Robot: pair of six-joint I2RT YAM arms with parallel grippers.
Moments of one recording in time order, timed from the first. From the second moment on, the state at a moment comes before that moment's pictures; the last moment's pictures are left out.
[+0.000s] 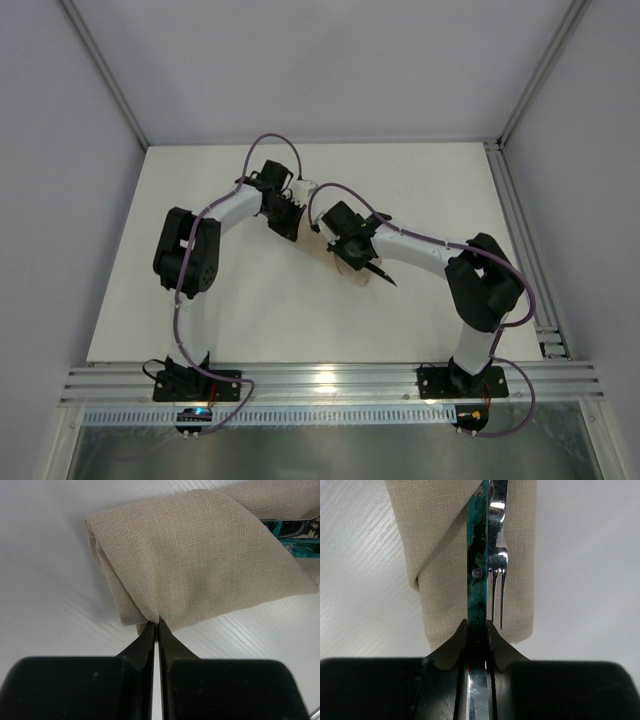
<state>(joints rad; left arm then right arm) -0.39 2.07 1.52 -0.63 0.39 0.26 0.75 1.79 1.24 -0.63 0.21 -0.18</state>
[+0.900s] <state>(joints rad) -0.39 2.07 1.52 -0.65 0.40 0.26 0.69 1.77 1.15 -0.51 0.10 -0.17</state>
